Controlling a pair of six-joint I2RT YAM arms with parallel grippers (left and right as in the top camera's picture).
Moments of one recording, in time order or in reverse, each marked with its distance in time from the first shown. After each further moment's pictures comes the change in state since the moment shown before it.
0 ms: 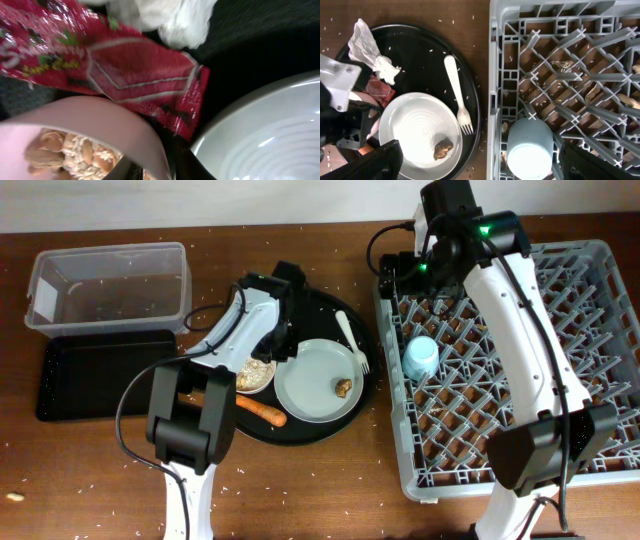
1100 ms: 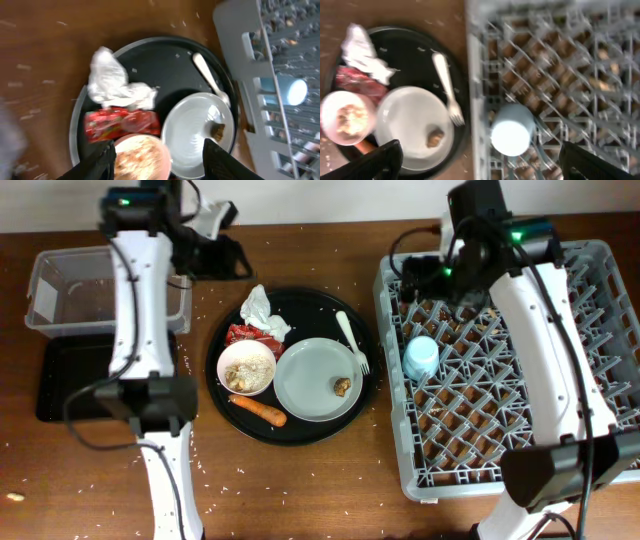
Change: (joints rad) left arm 0.344 0.222 1.087 -0.558 0.588 0.455; right arm -0.021 -0.092 -0.001 -0.062 0.034 0.006
